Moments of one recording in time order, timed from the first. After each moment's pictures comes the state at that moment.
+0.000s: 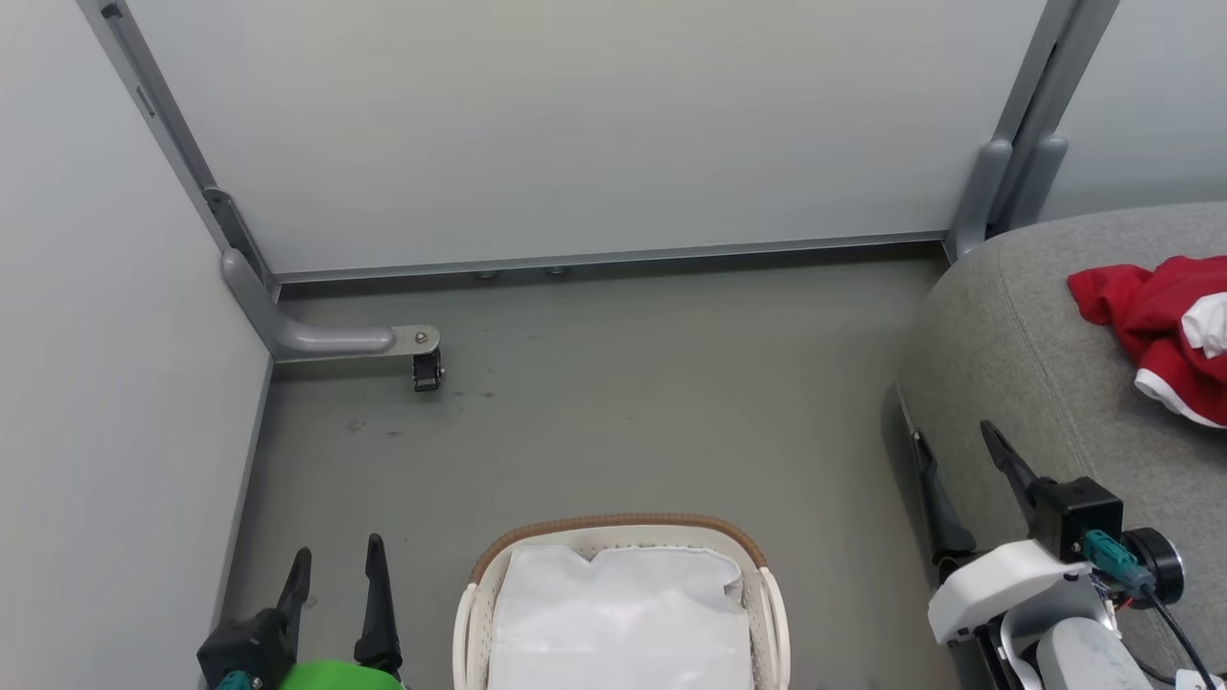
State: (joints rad) left arm 0.04 0.15 -0.23 0.27 -0.46 0.08 -0.26; right arm -0.15 -0.05 -0.02 0.35 0.07 0.13 -0.26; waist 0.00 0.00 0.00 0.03
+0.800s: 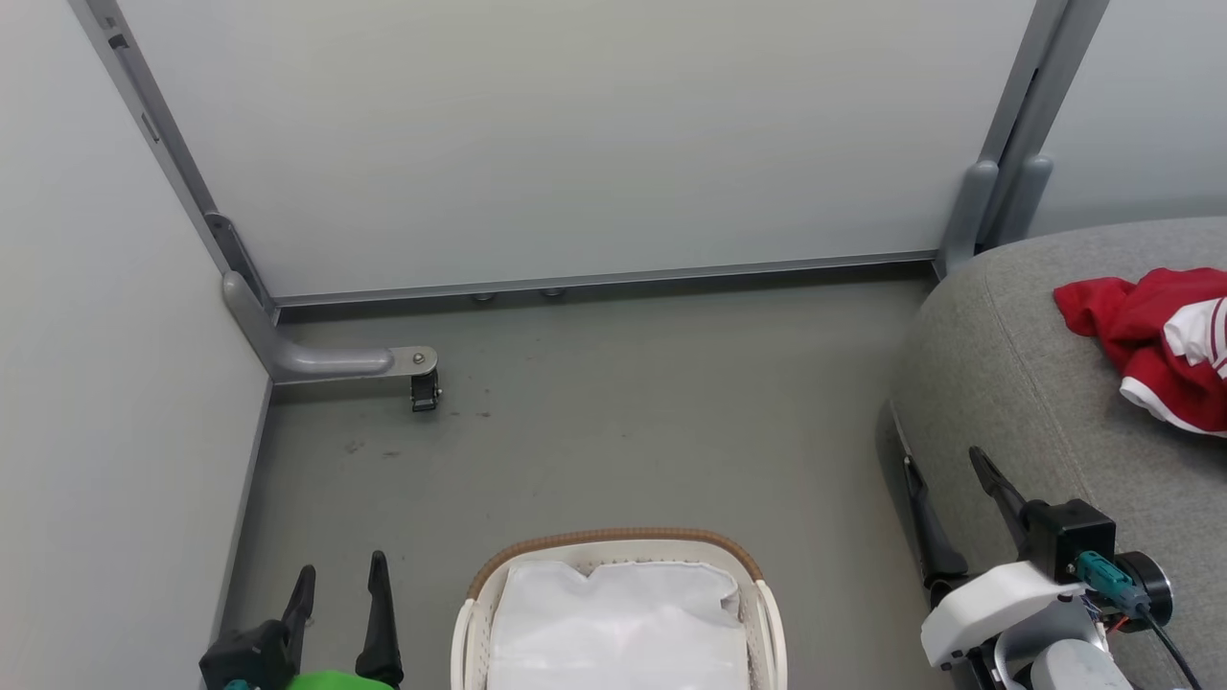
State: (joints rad) left arm 0.05 0.15 -0.25 0.29 -0.48 0.08 -0.25; right arm -0.10 -0.05 0.01 0.34 0.12 0.13 -0.26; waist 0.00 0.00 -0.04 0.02
